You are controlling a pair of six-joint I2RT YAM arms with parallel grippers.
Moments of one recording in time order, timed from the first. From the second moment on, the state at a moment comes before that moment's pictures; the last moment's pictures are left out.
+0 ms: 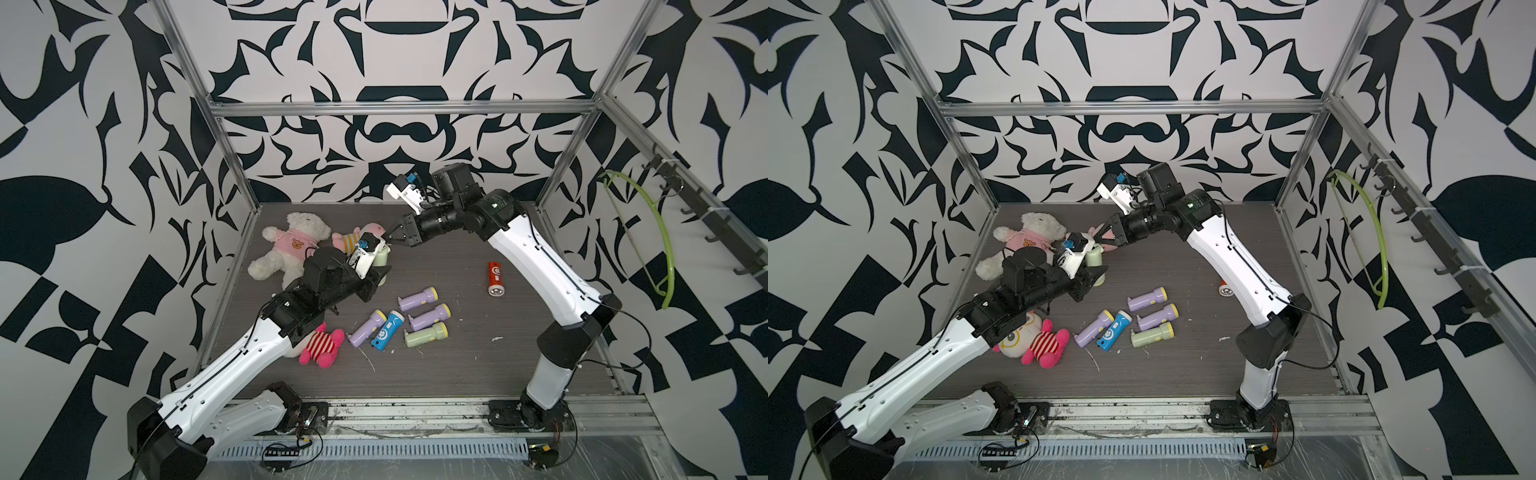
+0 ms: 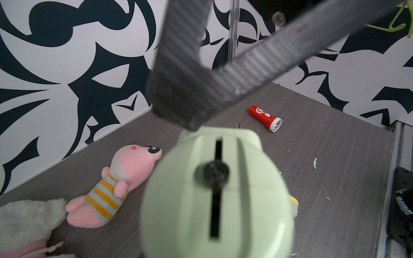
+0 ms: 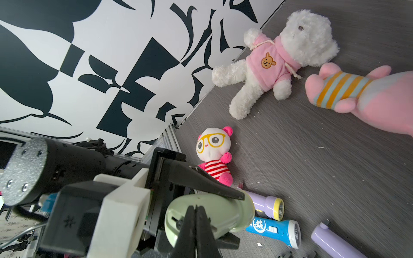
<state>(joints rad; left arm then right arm) -0.71 1.02 0.94 -0.24 0.12 0.08 0.65 1.79 2.10 -1.00 -0.77 0.28</state>
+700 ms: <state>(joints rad) -0.71 1.02 0.94 -0.28 0.13 0.09 0.68 1.79 2.08 -1.04 -0.79 0.26</state>
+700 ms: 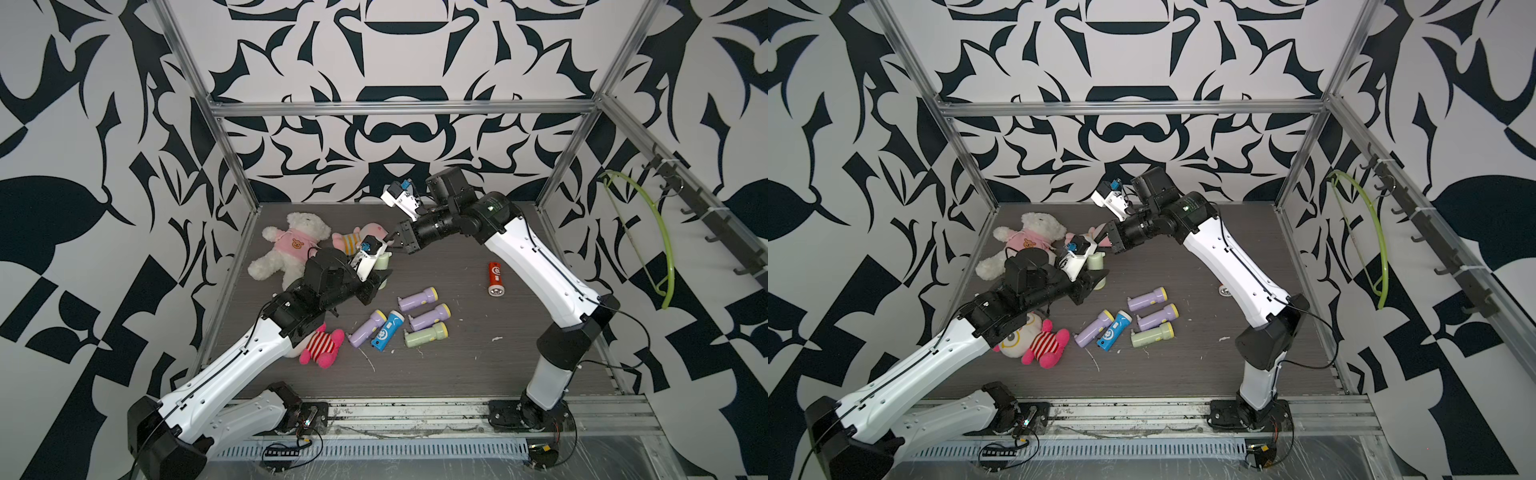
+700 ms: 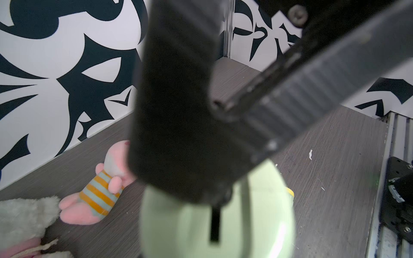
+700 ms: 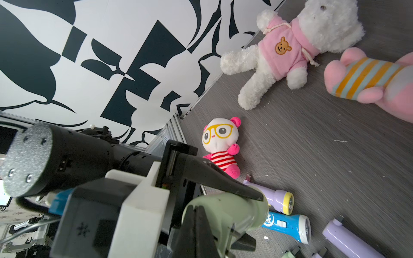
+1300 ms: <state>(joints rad) -0.71 1.02 0.94 -0.29 0.14 0.09 0.69 1.80 2.06 -0.98 -0.87 0.34</state>
